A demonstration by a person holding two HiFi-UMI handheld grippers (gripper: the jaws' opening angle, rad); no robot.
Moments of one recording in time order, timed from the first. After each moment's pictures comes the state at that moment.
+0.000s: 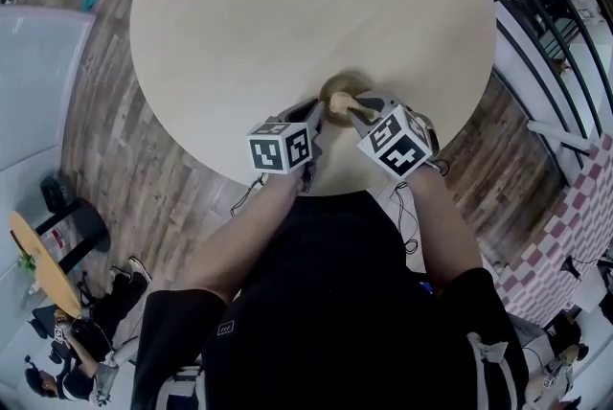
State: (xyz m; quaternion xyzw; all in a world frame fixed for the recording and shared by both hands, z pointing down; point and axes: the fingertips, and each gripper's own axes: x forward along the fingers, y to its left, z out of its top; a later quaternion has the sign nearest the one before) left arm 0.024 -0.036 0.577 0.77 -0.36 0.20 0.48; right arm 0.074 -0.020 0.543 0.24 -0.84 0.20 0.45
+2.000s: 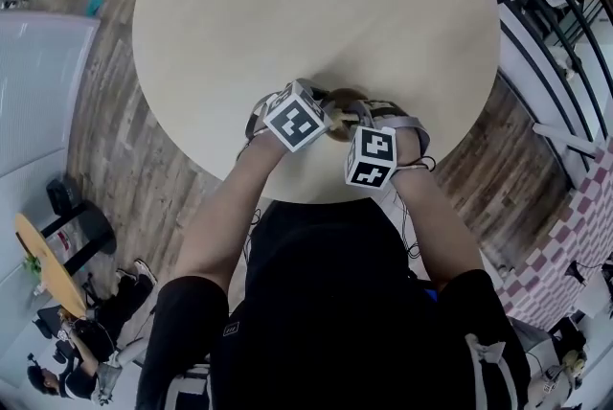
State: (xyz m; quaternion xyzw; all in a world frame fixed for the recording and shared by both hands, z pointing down) left arm 0.054 -0.051 0.582 0.84 -0.09 0.49 0.19; right arm 0.061 -0.002 0.591 0.12 -0.81 0.00 0.57
